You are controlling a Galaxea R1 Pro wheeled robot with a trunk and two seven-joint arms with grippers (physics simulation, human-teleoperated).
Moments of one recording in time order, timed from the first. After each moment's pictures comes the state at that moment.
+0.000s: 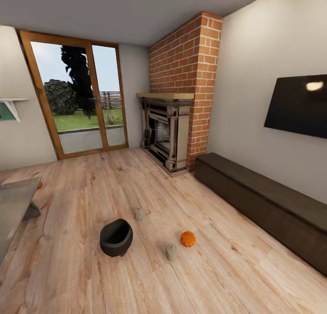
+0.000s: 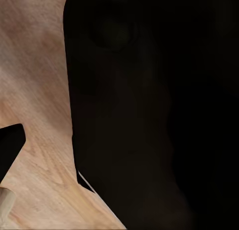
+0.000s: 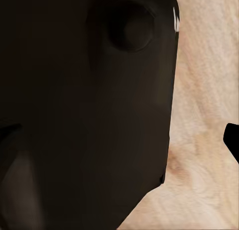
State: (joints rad) left arm 0.00 0.00 0.00 0.00 0.00 0.00 0.00; right arm 0.00 0.00 0.00 0.00 0.00 0.00 0.00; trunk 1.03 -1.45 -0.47
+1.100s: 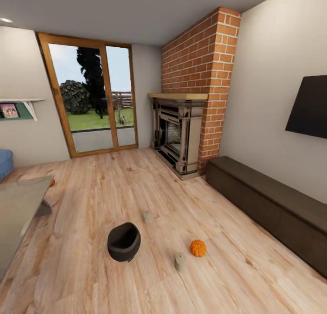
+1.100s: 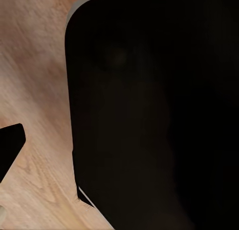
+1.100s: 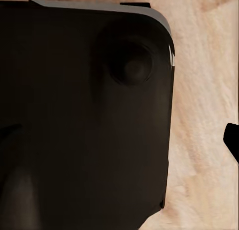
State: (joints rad) left arm -0.01 0.00 0.00 -0.01 0.00 -0.03 -0.01; right arm 0.00 0.00 0.00 -0.03 0.00 -0.04 -0.01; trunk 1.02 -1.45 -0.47
